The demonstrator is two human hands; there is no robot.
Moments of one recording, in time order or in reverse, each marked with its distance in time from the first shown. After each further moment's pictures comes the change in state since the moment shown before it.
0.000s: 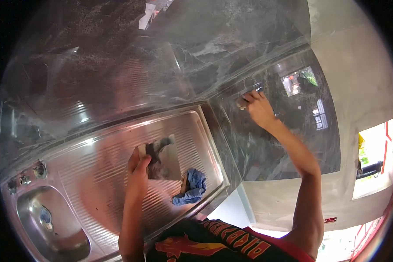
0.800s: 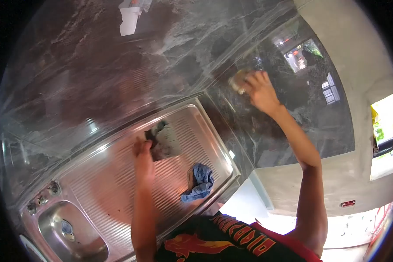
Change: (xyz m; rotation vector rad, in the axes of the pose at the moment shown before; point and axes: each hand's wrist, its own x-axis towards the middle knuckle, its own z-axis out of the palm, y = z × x) left_hand 0.052 -0.034 0.021 0.100 0.266 0.013; right_hand -0.023 0.011 -0.001 0.092 0.379 0.053
